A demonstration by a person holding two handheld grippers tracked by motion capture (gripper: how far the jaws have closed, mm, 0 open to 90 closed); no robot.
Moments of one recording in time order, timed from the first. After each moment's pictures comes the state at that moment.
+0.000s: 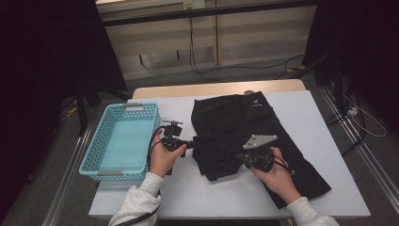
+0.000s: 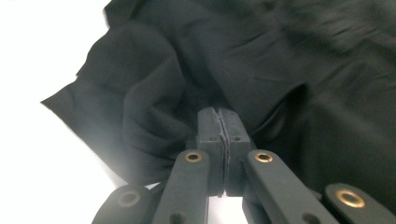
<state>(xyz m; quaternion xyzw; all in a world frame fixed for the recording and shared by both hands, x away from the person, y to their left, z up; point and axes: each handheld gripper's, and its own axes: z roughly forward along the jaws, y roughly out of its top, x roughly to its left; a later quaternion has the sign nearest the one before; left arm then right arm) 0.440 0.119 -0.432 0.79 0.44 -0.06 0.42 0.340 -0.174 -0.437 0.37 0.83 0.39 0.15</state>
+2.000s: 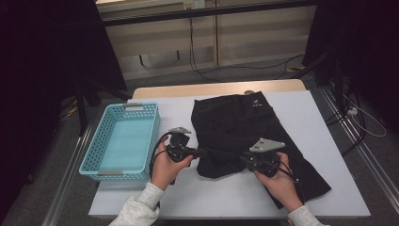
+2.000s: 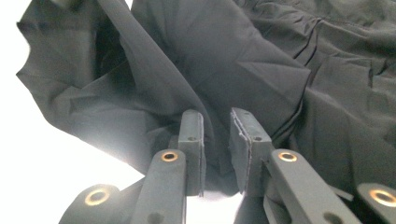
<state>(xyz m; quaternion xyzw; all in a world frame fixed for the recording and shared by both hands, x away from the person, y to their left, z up) 0.394 0.105 -0.415 0.82 0.37 -0.06 0.43 0.322 -0.180 -0.445 0.41 0.80 0.38 0.20</state>
